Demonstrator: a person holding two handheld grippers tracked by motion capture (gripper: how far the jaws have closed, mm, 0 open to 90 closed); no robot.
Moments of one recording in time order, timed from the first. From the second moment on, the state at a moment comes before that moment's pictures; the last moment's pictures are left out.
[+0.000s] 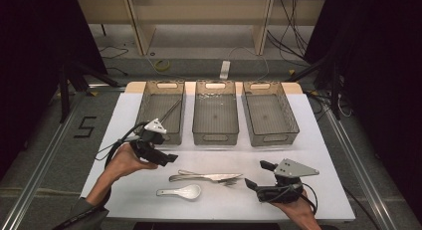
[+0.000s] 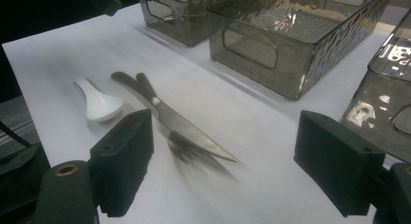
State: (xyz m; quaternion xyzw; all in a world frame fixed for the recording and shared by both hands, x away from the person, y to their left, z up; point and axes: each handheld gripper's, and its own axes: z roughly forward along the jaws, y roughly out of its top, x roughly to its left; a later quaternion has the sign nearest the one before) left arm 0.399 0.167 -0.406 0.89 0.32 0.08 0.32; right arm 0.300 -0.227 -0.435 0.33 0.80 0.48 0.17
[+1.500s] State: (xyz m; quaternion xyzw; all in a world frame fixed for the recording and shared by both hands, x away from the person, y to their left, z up) left arm 0.358 0.138 -0.444 0.94 0.26 0.02 0.21; right arm 0.300 -0.234 -0.436 0.34 0.79 0.49 0.17
